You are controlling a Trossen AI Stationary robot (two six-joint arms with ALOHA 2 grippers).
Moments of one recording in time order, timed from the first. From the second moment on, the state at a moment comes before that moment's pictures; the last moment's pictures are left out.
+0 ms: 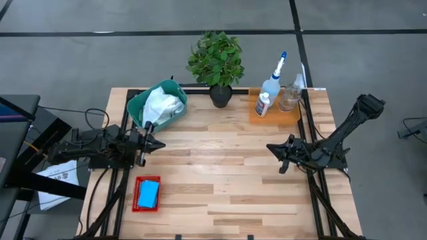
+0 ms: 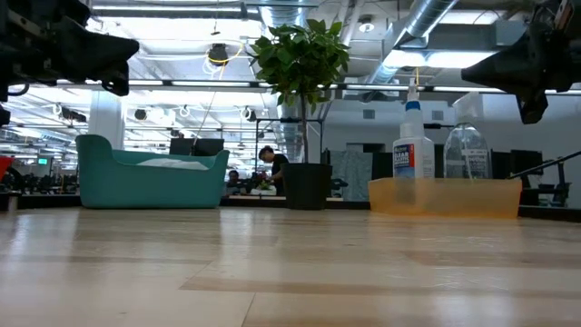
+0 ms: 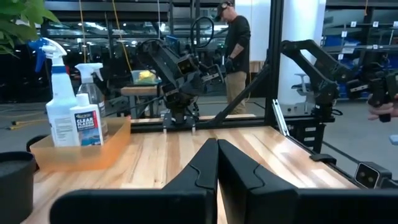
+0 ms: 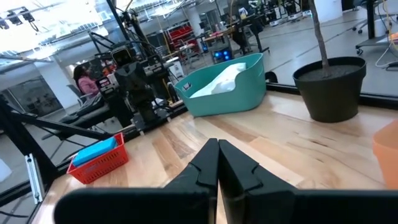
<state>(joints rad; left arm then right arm) 0.12 0.00 0.01 0.14 0.21 0.00 0.75 0.74 0.06 0.64 1.15 0.42</state>
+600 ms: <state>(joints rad) 0.05 0.00 0.01 0.08 -0.04 -0.03 0.75 0.94 0.06 0.83 1.15 0.49</state>
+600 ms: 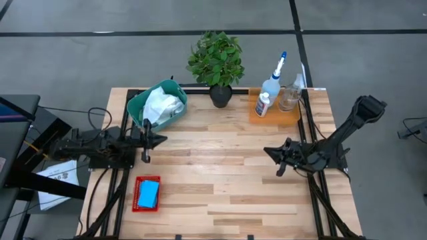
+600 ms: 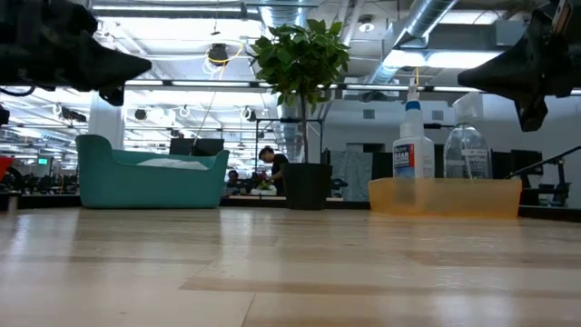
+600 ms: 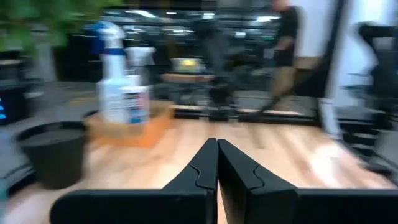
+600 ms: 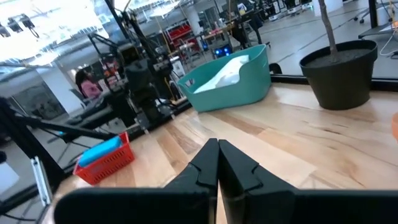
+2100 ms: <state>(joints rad) -0.12 0.18 0.01 0.10 -0.19 0.05 0.24 1.01 0.05 1.14 0.37 0.00</state>
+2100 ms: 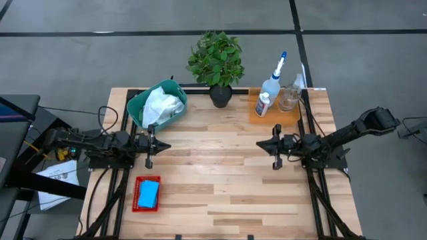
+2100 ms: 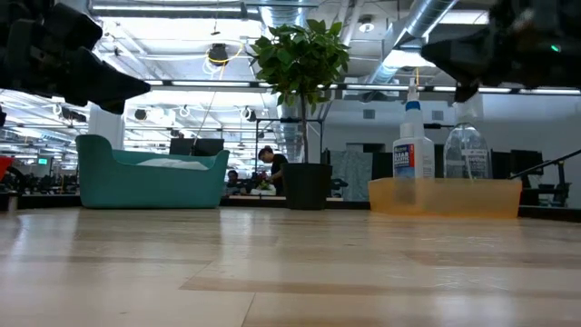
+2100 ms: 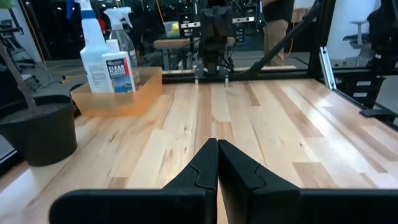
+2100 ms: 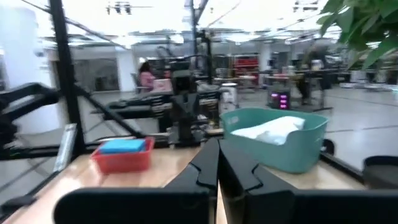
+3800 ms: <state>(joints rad) -0.12 0.24 0.01 0.11 -0.19 0.05 0.09 0.03 0.02 0.00 0.16 0.00</state>
